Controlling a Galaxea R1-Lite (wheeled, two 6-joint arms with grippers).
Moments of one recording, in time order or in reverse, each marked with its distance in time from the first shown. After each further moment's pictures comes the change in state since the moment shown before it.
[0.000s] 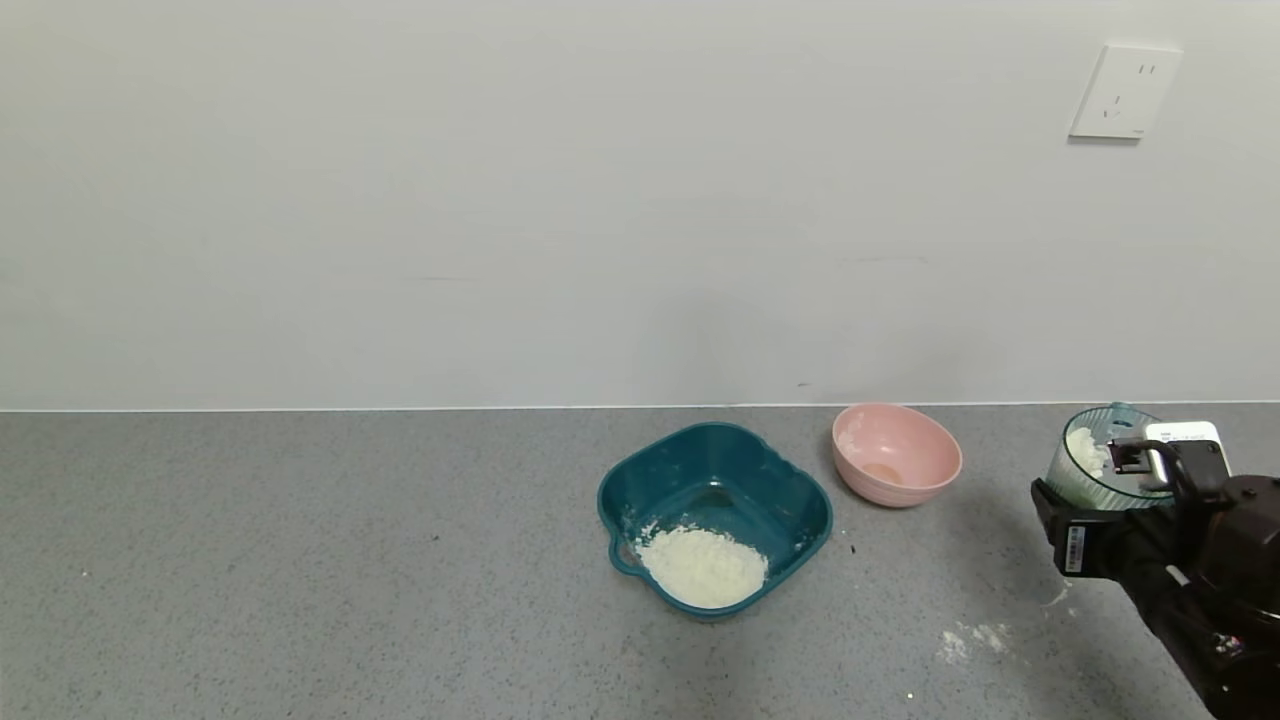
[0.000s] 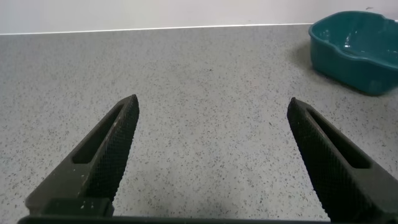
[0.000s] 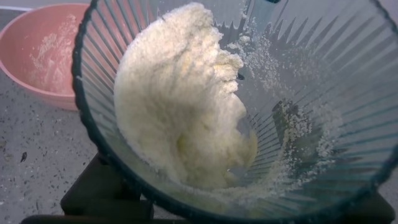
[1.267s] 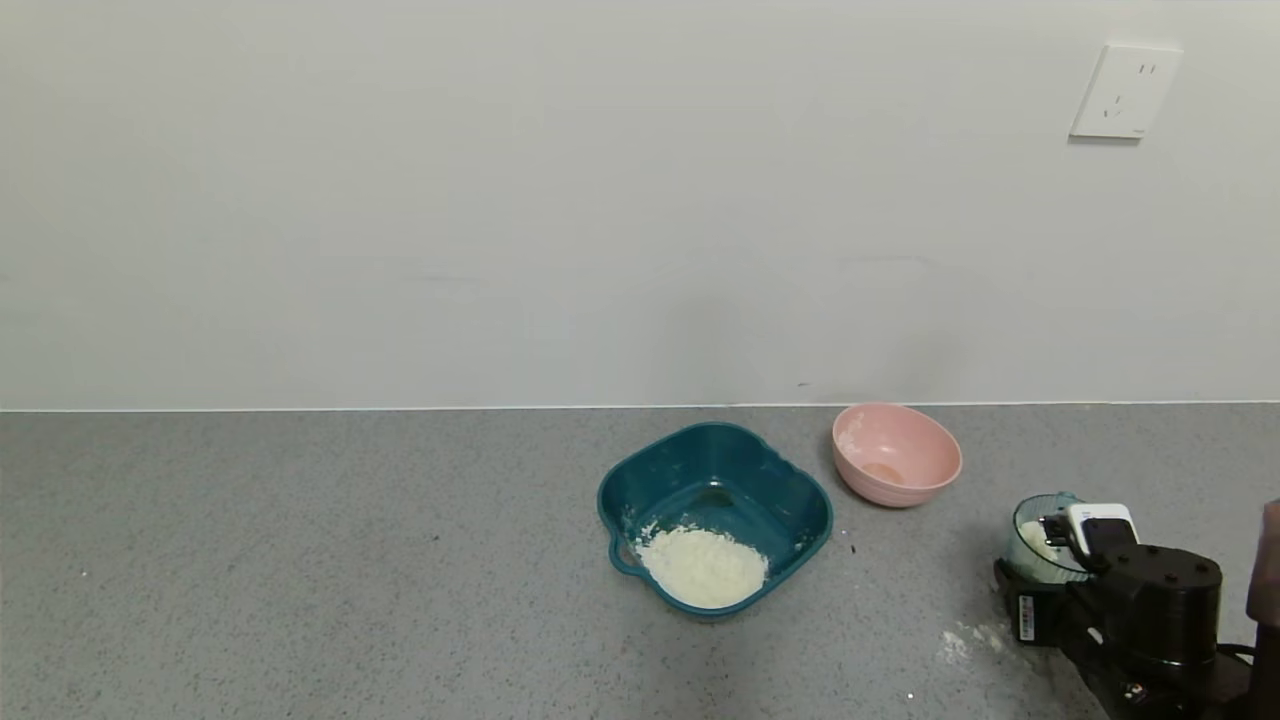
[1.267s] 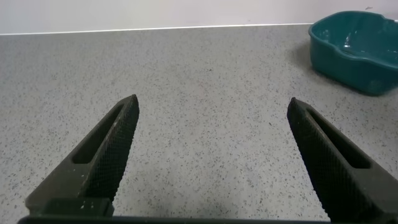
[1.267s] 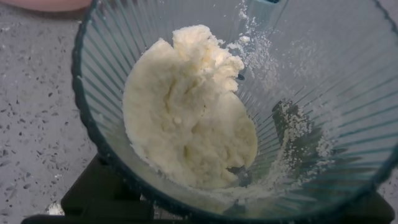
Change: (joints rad) left arm 0.000 0.000 0.000 0.000 0.000 0.000; right arm 0.002 0.329 0.084 -0.177 -0.003 0.101
